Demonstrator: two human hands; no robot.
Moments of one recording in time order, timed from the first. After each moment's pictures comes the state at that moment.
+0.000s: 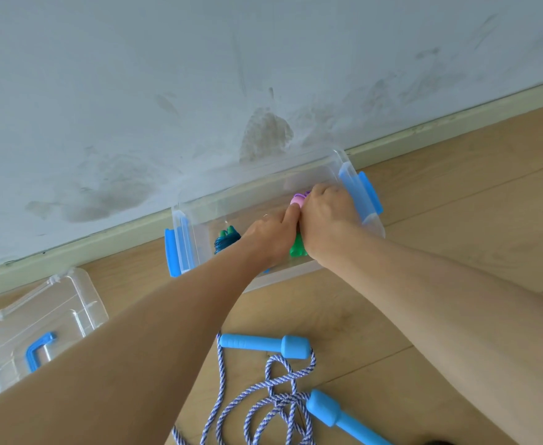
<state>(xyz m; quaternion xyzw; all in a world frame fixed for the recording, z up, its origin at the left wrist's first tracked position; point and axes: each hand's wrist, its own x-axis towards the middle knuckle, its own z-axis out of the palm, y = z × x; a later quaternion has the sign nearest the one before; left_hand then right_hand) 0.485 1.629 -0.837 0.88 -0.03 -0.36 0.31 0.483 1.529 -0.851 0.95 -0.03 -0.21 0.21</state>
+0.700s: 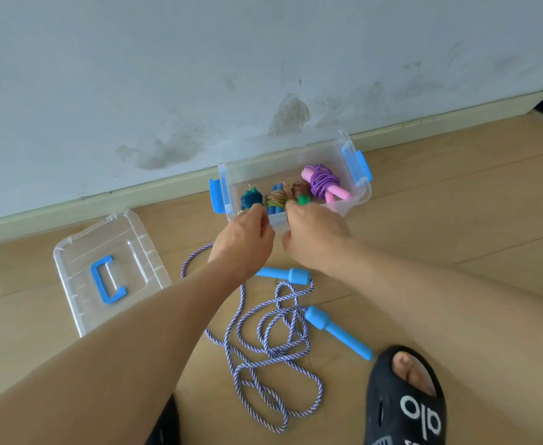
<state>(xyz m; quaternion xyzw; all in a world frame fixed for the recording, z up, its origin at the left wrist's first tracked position) 0.373 1.733 -0.790 0.95 -0.09 -0.13 0.28 0.353 1.598 -0.756 0.98 -0.01 -0.15 -0.12</state>
